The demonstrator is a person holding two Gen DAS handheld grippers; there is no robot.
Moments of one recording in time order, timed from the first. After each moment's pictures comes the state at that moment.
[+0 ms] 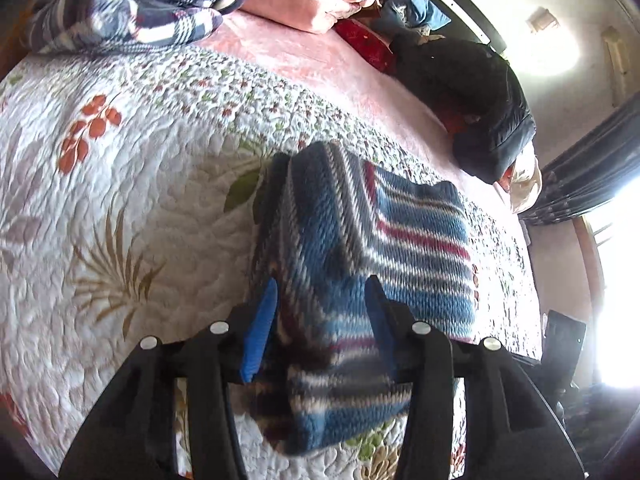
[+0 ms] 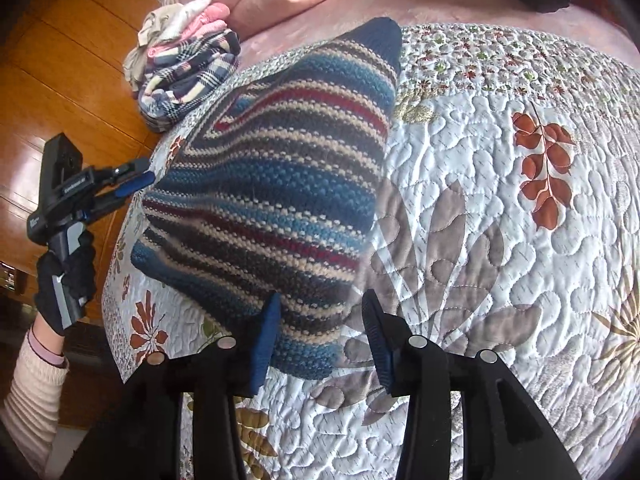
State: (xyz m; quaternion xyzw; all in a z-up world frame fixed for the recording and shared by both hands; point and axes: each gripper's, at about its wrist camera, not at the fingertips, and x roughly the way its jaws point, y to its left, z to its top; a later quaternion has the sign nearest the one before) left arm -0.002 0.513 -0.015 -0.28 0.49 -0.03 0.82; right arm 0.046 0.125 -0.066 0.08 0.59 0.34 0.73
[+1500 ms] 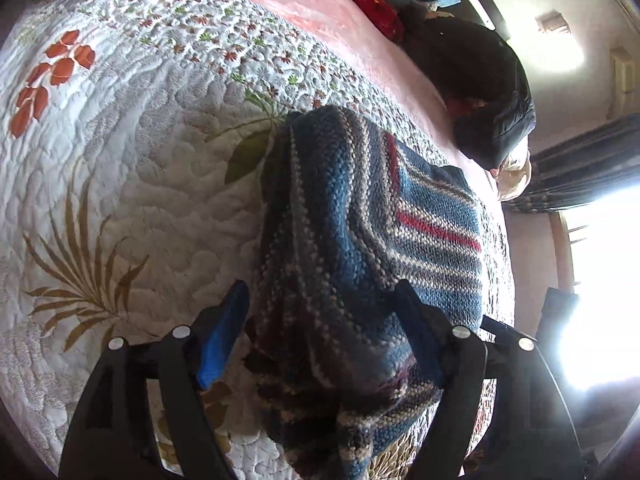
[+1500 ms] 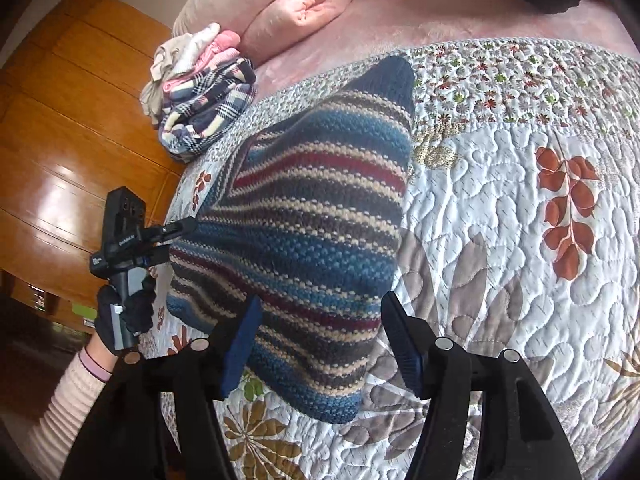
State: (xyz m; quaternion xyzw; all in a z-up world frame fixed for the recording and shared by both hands) left arm 0.009 0.537 -0.071 -0.34 0.54 -0.10 0.76; right arm 0.084 0.134 -0.057 0.14 0.58 0.37 0.71
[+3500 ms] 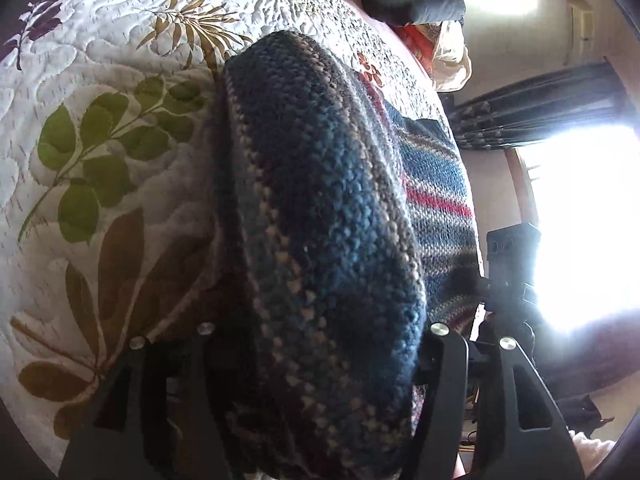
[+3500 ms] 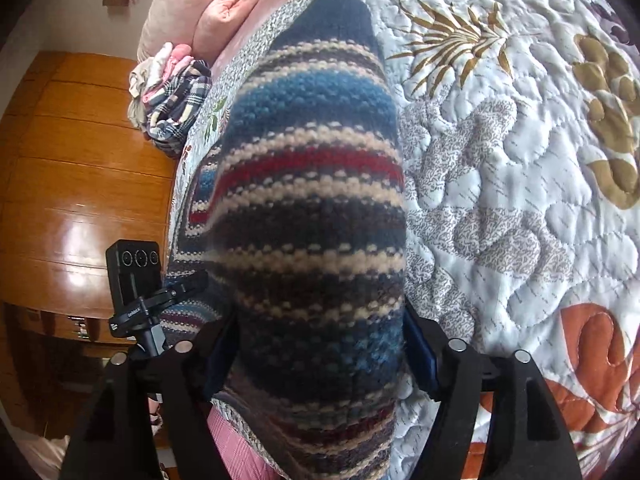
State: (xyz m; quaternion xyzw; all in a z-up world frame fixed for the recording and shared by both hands) left arm -0.140 0.276 -0.092 -0.34 0.57 -0.19 0.72; right arm -0.051 -0.067 -0.098 0.23 0.64 0.33 0.66
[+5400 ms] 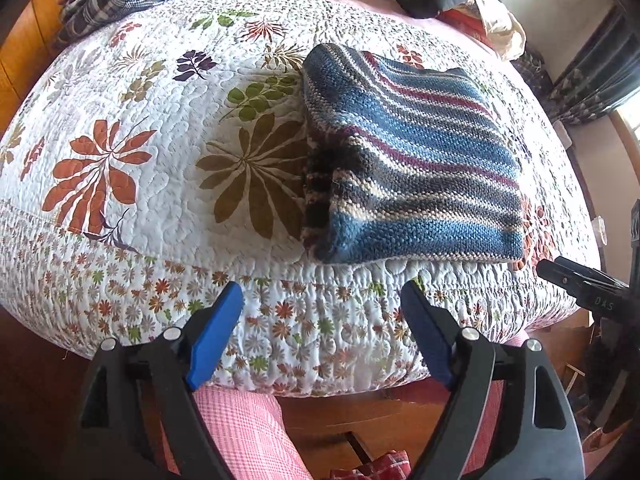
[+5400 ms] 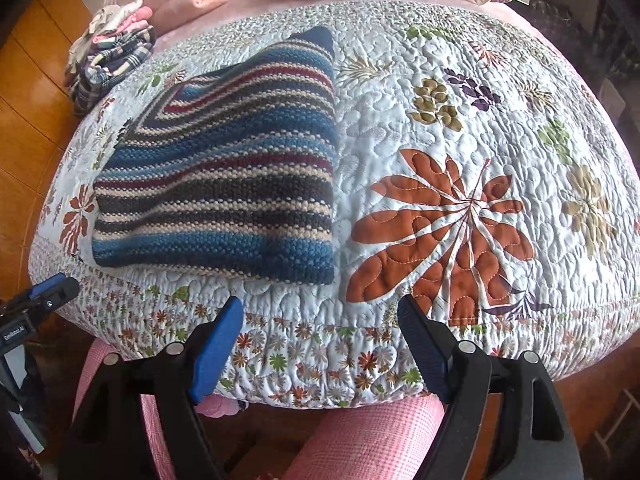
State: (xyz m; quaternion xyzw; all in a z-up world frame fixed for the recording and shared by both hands) left arm -0.304 0.235 0.027 -0.14 0.60 0.02 0.79; right arm -0.224 -0.070 -0.013 0.00 0.60 0.13 0.79
